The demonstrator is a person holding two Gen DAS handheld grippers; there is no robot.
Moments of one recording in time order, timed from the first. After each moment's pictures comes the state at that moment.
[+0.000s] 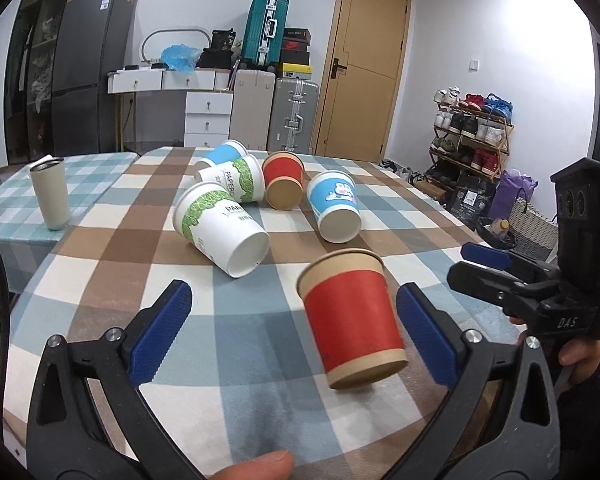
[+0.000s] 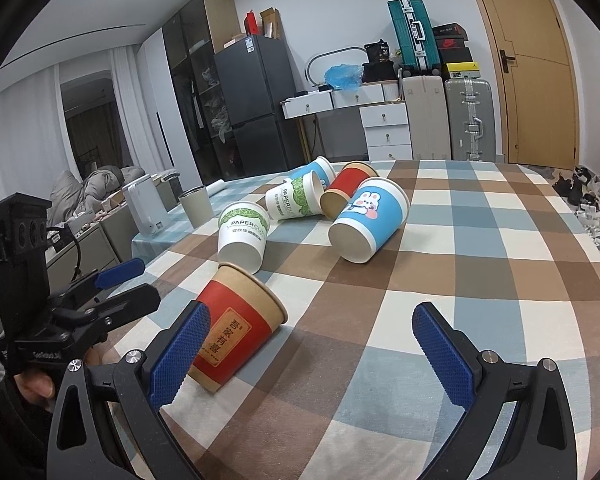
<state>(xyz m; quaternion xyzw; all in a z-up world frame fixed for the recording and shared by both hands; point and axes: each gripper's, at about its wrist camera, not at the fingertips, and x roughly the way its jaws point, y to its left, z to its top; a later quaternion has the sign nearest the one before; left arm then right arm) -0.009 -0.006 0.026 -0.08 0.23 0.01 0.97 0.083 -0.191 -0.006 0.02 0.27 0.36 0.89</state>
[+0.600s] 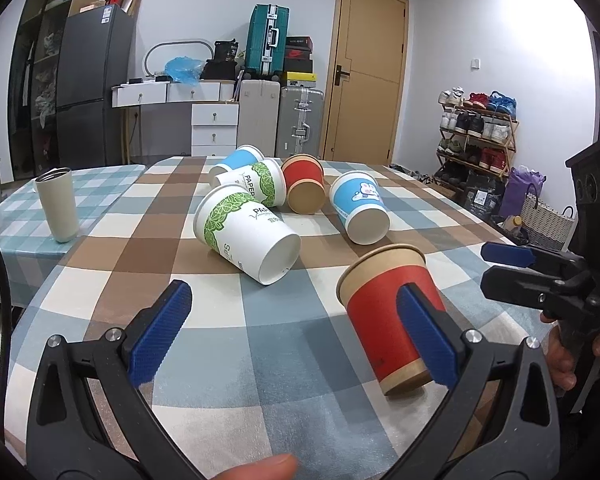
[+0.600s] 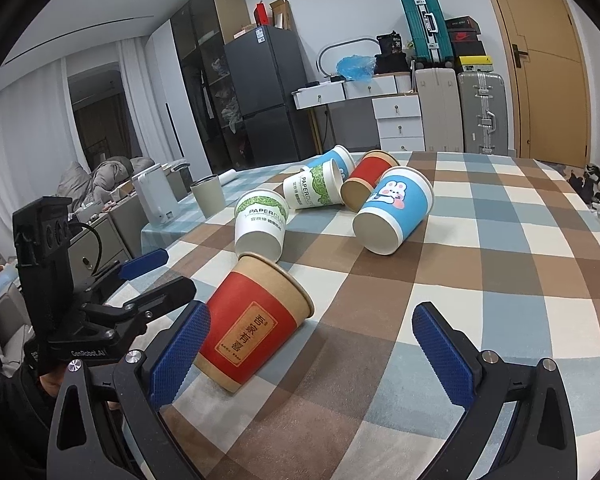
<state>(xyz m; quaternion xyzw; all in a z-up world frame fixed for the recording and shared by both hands) 0.000 0.011 0.008 -0.07 0.22 0.02 0.97 0.081 -0.173 -0.010 0.02 0.28 0.38 0.88</state>
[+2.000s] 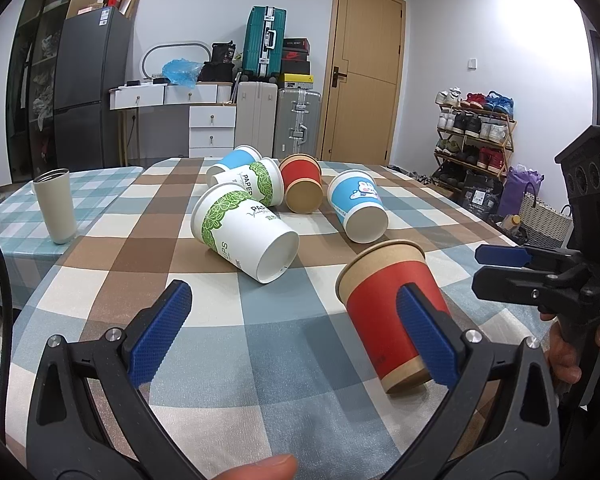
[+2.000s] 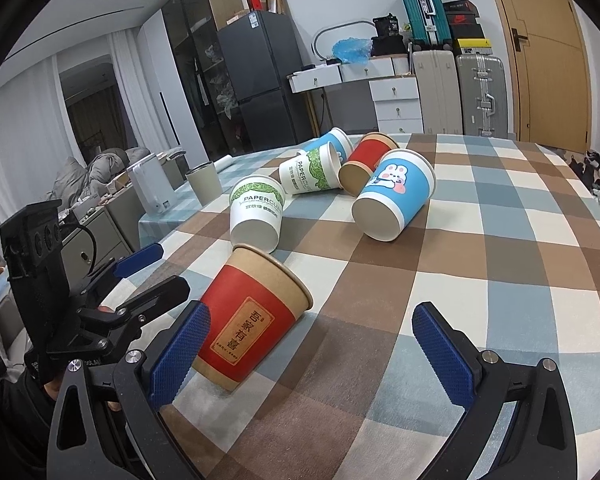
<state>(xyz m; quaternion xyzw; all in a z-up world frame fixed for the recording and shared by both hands) 0.001 0.010 0.003 -0.06 0.21 0.01 0.97 0.093 -0.166 -0.013 0.01 0.32 0.38 0.87</state>
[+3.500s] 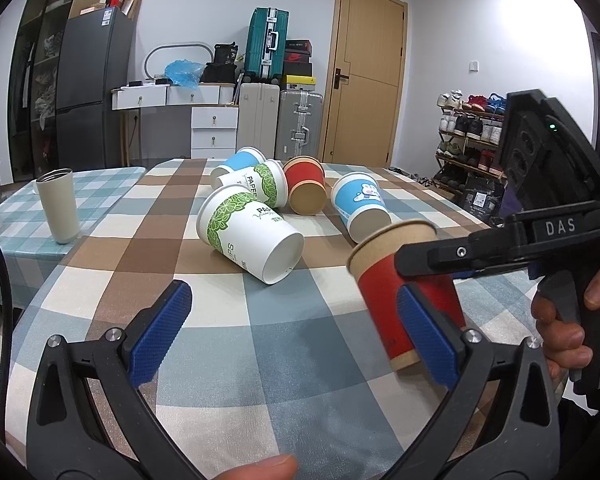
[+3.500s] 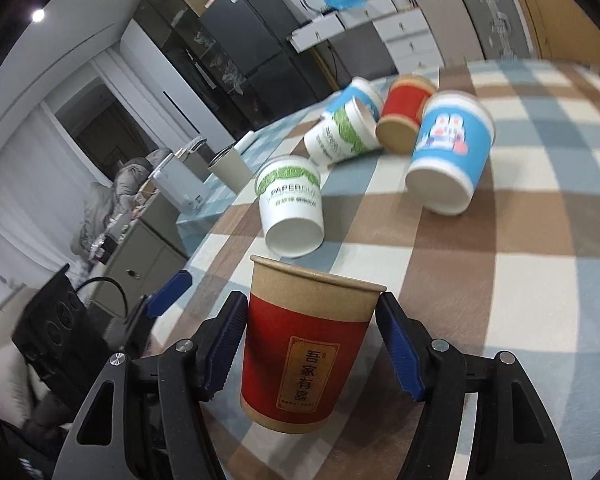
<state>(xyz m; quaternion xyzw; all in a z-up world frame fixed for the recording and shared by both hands) -0.002 0.011 0.003 -0.06 0.21 0.02 0.98 0.135 -0.129 -0.015 0.09 0.42 0.42 0.80</state>
